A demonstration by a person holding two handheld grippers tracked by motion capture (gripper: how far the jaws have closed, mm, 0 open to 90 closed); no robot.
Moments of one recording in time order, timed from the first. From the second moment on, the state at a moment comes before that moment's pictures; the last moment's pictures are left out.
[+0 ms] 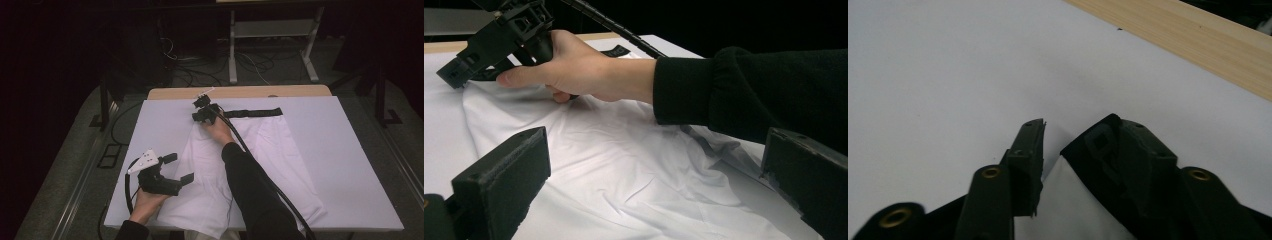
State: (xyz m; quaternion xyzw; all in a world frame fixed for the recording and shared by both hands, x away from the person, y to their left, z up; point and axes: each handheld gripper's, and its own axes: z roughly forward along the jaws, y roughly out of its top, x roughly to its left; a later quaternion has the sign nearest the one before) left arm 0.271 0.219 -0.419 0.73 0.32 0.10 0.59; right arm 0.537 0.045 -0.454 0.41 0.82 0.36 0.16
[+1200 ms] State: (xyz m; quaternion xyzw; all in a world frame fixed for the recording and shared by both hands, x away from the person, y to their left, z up) left arm 0.263 0.267 -0.418 0.76 0.42 0.09 0.49; right arm 0.508 0.032 -0.435 0.40 0.82 0.38 0.16
